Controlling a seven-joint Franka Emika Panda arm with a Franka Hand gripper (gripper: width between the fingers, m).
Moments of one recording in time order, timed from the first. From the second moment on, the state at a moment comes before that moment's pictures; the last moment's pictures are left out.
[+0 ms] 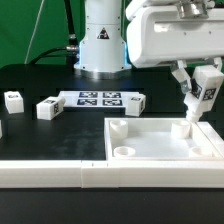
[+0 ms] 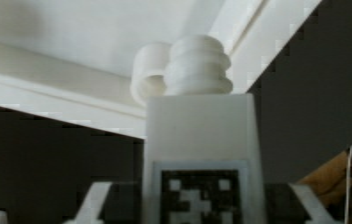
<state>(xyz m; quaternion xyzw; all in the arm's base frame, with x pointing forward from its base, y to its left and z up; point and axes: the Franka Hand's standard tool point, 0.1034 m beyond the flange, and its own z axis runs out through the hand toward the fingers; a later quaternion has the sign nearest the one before) 0.601 0.123 0.104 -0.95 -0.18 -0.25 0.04</state>
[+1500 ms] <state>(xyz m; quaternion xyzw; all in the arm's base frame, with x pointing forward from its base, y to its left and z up) 0.631 0.124 0.077 -0.93 -0.18 -0.31 0.04</state>
